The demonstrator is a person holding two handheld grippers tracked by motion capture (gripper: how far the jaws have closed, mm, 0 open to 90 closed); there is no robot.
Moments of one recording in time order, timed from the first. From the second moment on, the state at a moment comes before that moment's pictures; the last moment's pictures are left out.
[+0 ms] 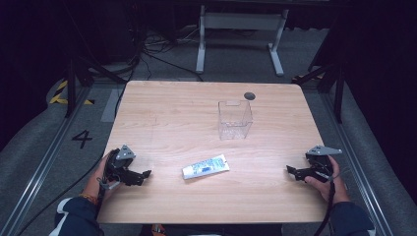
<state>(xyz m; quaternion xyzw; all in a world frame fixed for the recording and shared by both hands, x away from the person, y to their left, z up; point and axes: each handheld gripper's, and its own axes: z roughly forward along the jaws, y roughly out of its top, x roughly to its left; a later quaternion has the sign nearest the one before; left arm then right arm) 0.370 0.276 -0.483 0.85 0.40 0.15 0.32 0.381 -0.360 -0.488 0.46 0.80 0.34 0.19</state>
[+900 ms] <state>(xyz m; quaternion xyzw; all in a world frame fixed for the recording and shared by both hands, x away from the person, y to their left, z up) 0.372 0.243 -0.444 0.90 0.32 0.12 0.27 0.381 -0.360 -0.488 0.46 0.80 0.34 0.19</state>
